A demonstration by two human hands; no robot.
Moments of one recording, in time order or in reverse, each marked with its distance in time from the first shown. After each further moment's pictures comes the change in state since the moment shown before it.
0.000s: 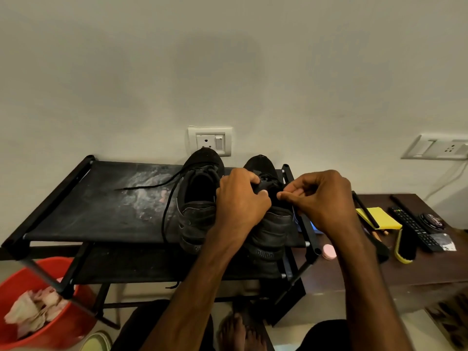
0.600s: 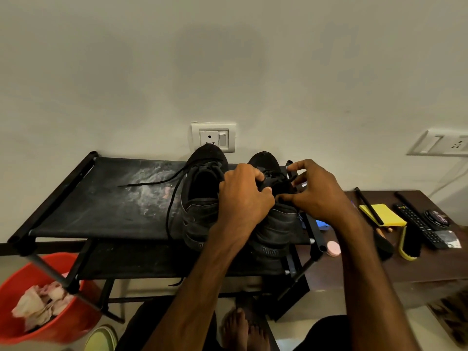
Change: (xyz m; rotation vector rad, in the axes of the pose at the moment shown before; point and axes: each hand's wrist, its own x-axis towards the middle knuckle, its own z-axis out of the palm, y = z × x) left_hand 0.001 -0.001 -0.003 0.035 -0.011 0.031; right_hand 0.020 0.002 0.010 -0.133 -0.207 0.090
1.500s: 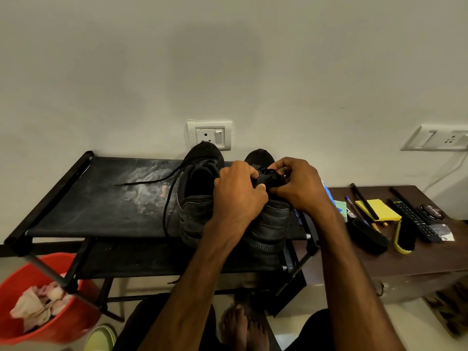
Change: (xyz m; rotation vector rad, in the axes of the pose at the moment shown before) left_hand 0.005 -0.009 0.005 0.020 0.009 0.002; right_hand 0.014 -0.005 0.018 0.043 0.049 -0.043
